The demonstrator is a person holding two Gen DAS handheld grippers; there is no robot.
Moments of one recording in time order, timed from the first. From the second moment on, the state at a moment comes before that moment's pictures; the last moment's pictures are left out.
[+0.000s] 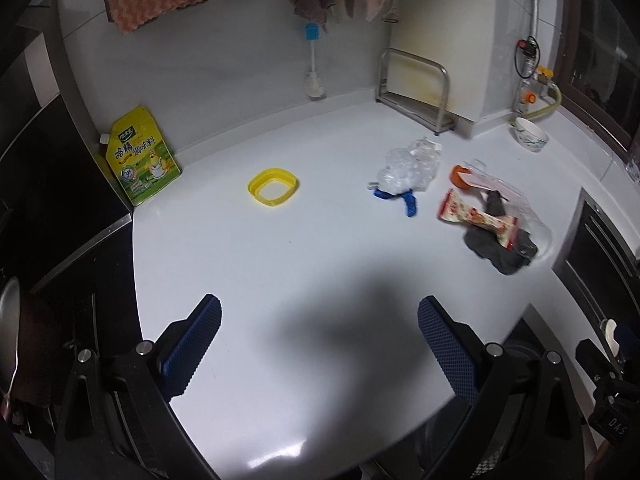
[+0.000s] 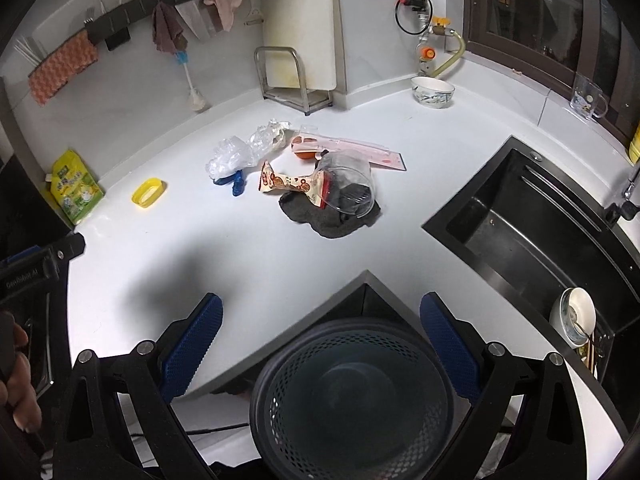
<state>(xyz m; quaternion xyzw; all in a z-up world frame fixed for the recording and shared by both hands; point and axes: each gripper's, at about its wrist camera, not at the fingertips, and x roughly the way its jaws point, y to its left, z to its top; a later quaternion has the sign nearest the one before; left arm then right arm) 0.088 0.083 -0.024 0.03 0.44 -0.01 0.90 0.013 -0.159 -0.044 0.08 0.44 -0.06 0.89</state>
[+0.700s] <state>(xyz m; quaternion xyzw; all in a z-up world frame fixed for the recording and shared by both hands) 0.256 0.145 -0.112 0.06 0.43 -0.02 0.90 0.113 -0.155 -0.076 0.10 0.44 -0.13 0.88</state>
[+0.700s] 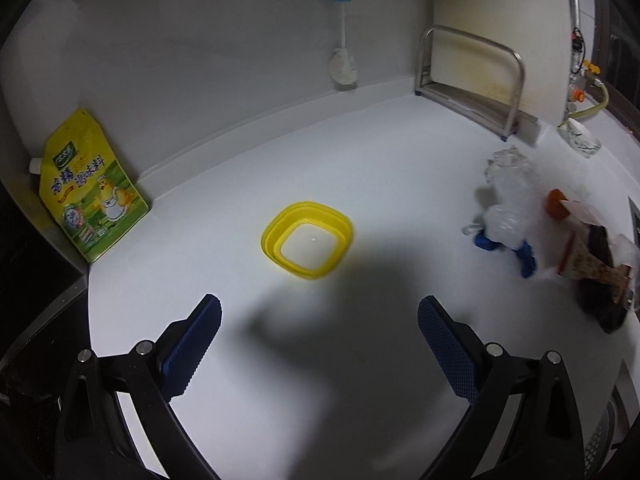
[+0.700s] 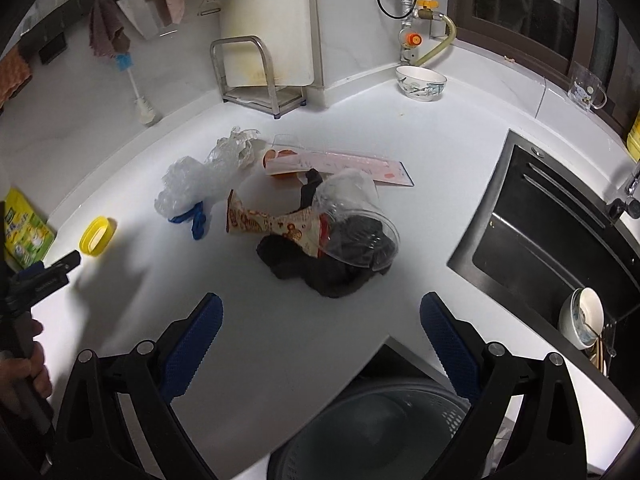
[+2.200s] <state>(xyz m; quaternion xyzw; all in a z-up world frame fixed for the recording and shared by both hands) 0.293 0.126 -0.125 0.07 0.42 -0.06 0.90 0.127 -0.173 -0.077 0.11 0.43 -0.18 0.88</state>
